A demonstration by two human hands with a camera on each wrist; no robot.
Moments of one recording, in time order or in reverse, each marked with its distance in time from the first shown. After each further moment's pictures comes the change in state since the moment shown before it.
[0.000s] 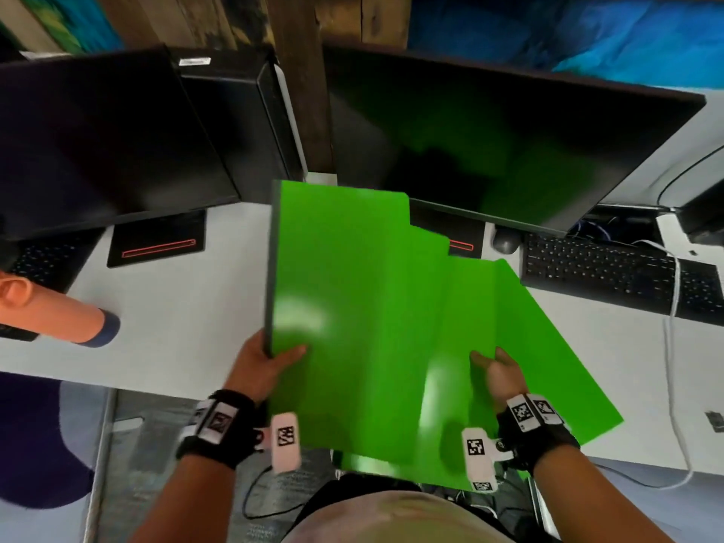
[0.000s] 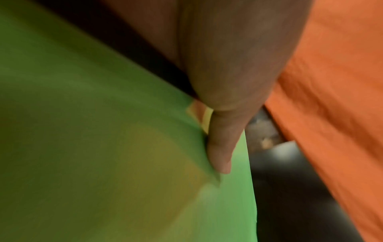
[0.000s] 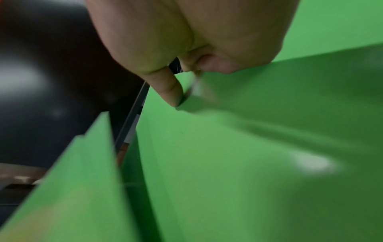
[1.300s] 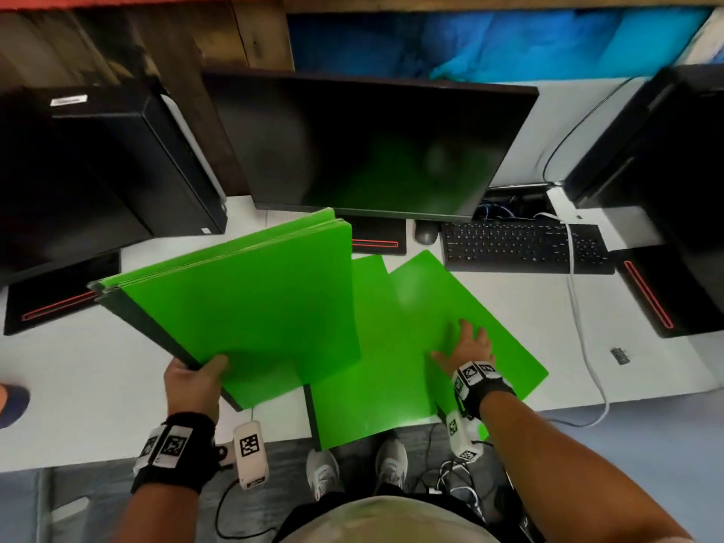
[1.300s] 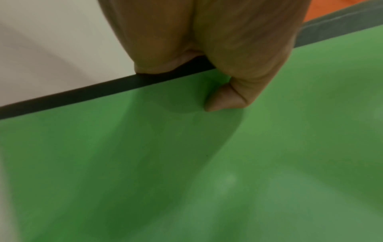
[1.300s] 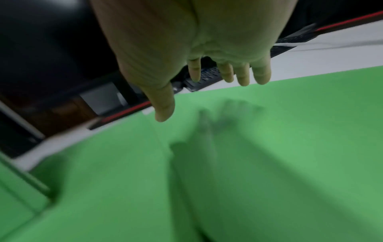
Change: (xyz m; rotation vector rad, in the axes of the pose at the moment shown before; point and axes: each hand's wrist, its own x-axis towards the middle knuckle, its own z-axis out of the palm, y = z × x) left_hand -0.003 0.029 0.039 -0.073 0.366 0.144; right_hand 0.033 0.018 -0.050 -0.806 0.224 -0.054
